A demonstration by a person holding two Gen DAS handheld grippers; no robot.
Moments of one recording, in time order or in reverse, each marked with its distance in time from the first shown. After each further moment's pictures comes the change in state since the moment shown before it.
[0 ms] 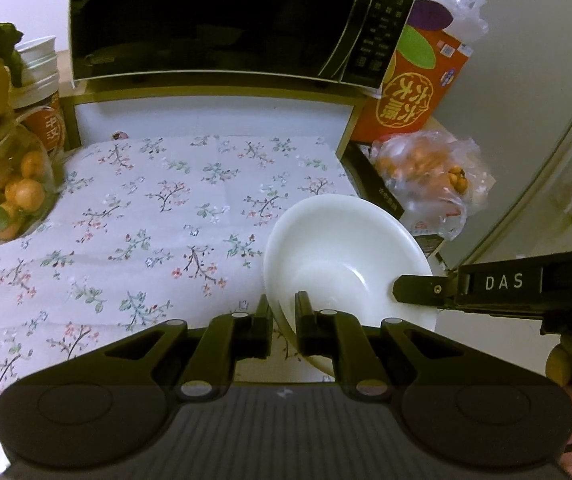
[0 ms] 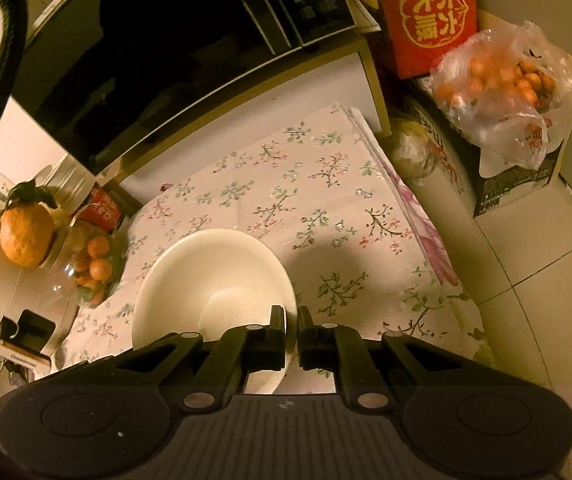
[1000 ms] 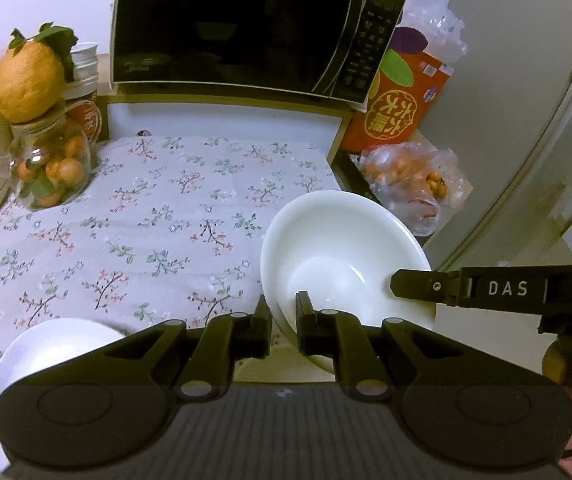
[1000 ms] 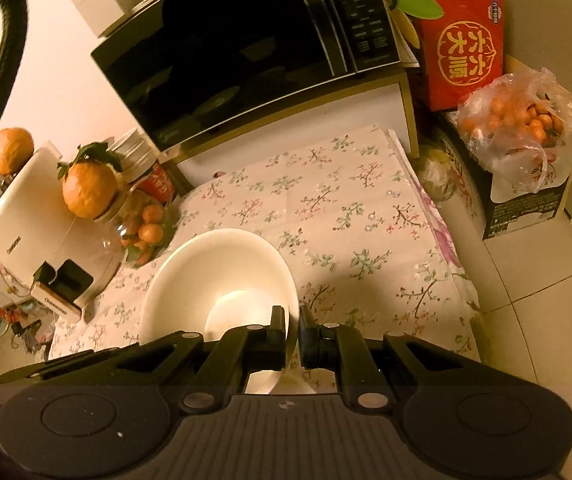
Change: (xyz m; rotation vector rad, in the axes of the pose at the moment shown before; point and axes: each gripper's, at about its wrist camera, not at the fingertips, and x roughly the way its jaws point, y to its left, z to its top) left arm -0.069 -0.001 -0.042 -0.034 -0.052 -0.018; right arm -0.069 0.030 -0.051 -0.134 -0.058 0.051
